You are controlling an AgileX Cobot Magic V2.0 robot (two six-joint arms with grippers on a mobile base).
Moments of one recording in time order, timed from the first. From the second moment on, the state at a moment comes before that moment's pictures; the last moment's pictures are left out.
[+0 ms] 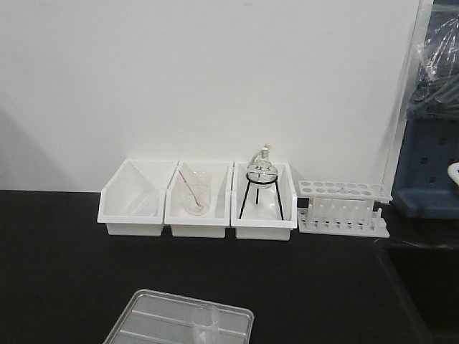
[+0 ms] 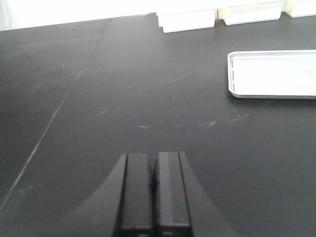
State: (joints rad) left arm -0.01 -0.02 0.03 0.06 0.37 0.02; right arm 0.44 0.57 -0.68 -0.70 0.40 0.79
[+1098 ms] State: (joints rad) left arm -0.01 -0.02 0.03 0.06 0.37 0.02; right arm -0.01 -0.01 0.03 -0.15 0.15 0.14
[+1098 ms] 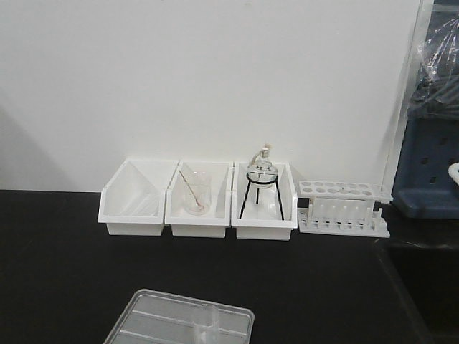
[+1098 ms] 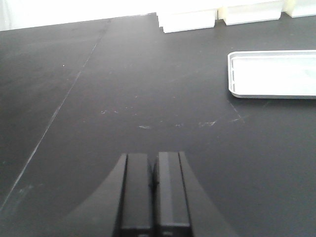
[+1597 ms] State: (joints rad) left arm -0.01 -0.02 0.03 0.06 0.37 0.02; right arm -0.02 -0.01 0.03 -0.15 0.15 0.14
